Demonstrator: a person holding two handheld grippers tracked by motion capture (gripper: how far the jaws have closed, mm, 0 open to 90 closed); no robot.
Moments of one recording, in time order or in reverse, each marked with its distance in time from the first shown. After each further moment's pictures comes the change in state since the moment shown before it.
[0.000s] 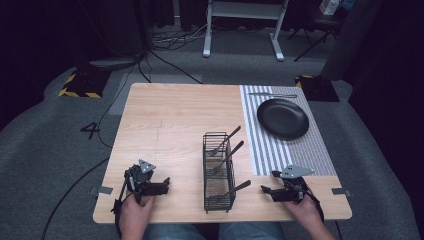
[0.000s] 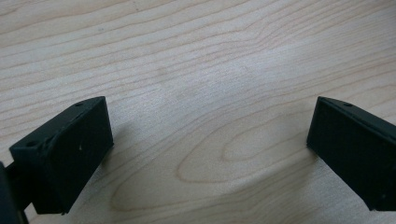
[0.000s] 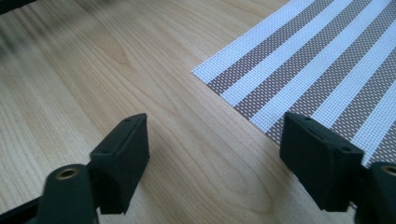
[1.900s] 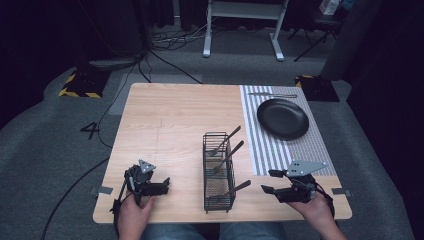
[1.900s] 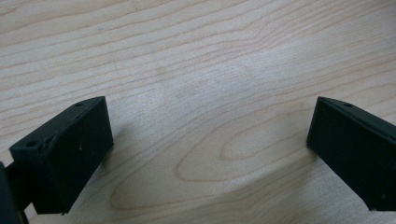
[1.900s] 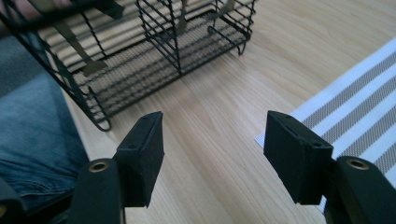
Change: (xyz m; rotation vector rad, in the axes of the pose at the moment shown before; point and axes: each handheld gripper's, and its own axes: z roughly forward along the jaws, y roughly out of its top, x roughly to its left) left arm 0.000 0.000 0.000 0.001 -0.003 -0.003; right arm 0.032 0.064 -0.063 -0.046 0.151 -0.073
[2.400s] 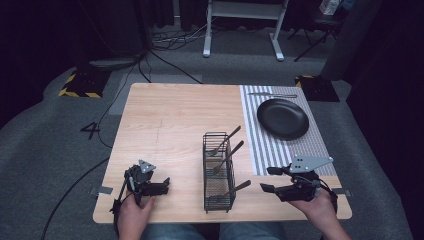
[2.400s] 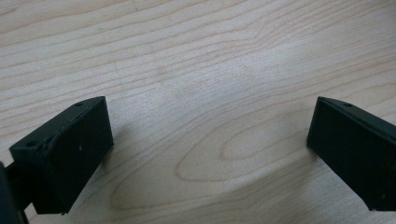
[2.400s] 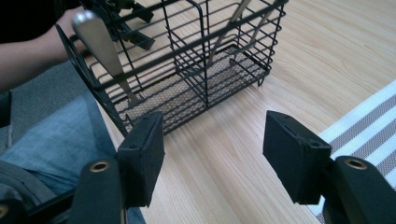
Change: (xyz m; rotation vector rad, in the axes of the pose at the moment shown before) left arm 0.000 0.000 0.000 0.000 0.000 0.000; right arm 0.011 0.029 -0.018 -0.040 0.062 0.002
